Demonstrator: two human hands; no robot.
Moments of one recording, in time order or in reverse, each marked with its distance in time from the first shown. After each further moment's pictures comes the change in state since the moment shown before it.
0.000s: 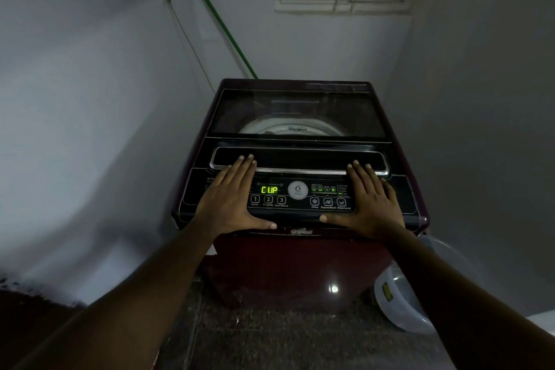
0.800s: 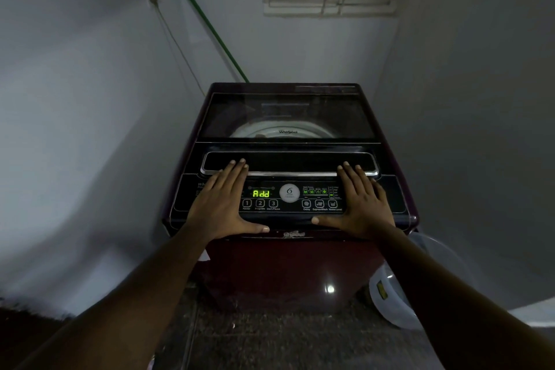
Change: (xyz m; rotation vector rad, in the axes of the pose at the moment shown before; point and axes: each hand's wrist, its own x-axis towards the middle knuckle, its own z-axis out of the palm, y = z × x) left_hand 0.000 0.001 0.001 0.026 0.020 0.017; right_hand -0.002 -0.001 -0.001 0.017 -0.009 0.001
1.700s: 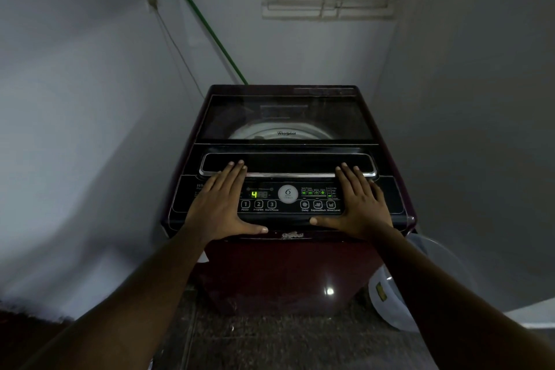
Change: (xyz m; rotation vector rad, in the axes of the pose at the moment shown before) left_hand 0.000 0.001 -0.001 -0.026 0.003 -0.013; right_hand 0.000 0.000 0.000 0.017 -0.004 0.001
